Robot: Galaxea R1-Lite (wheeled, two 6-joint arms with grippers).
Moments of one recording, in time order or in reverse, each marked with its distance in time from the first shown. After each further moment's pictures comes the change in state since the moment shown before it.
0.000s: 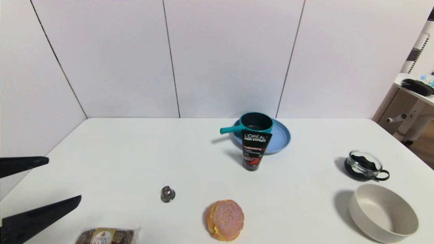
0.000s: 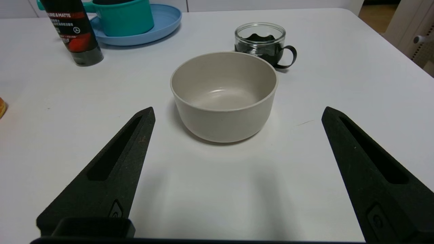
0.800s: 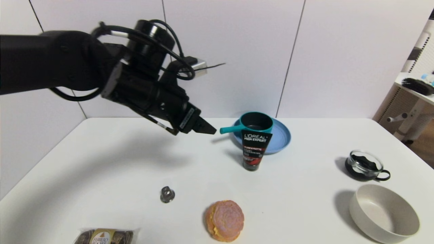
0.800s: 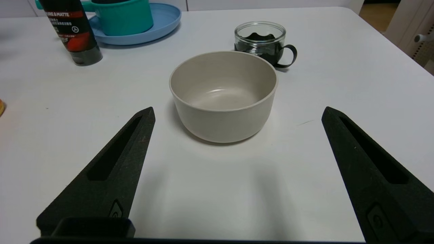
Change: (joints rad) left arm -0.281 1.009 -0.930 0.217 -0.021 0.021; right arm 0.000 0.000 0.000 0.000 0.000 0.000
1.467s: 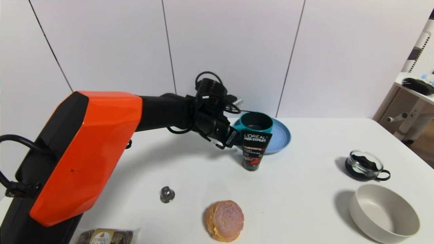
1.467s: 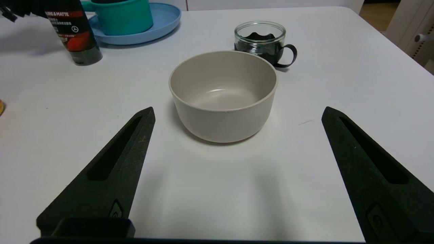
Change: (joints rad) left arm -0.059 0.471 -0.245 -0.235 -0.009 -0.070; right arm 0.000 0.000 0.000 0.000 0.000 0.000
